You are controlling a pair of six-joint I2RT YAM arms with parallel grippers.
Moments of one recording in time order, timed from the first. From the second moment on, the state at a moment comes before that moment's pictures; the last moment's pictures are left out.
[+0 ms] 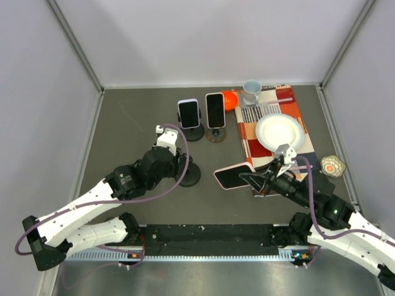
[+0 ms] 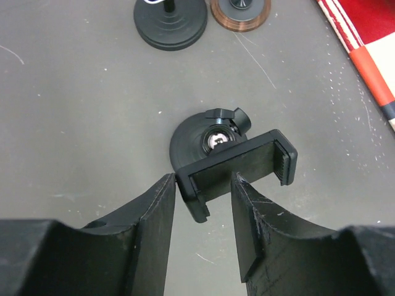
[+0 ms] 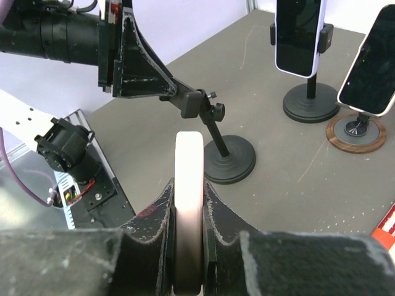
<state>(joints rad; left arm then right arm) -0.93 0.91 0.92 -0.62 -0.50 -0.37 0.96 0.37 0.56 -0.18 -0.02 0.27</state>
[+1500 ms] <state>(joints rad) -0.89 0.91 0.84 -0.43 0.03 -0.08 0.96 0.81 0.81 -0.28 -0.59 0.07</state>
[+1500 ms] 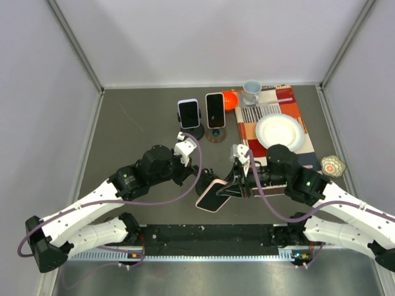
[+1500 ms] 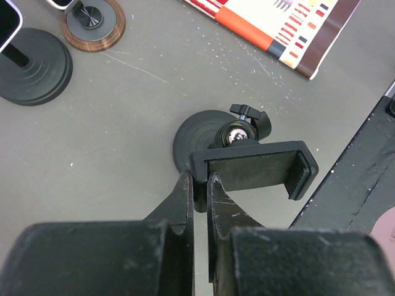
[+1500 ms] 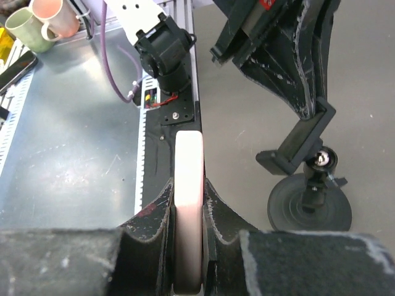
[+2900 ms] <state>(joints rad) -0.89 0.96 0.87 -0.45 0.05 -0.08 0.97 0.81 0.82 -0.31 -0.52 0.14</state>
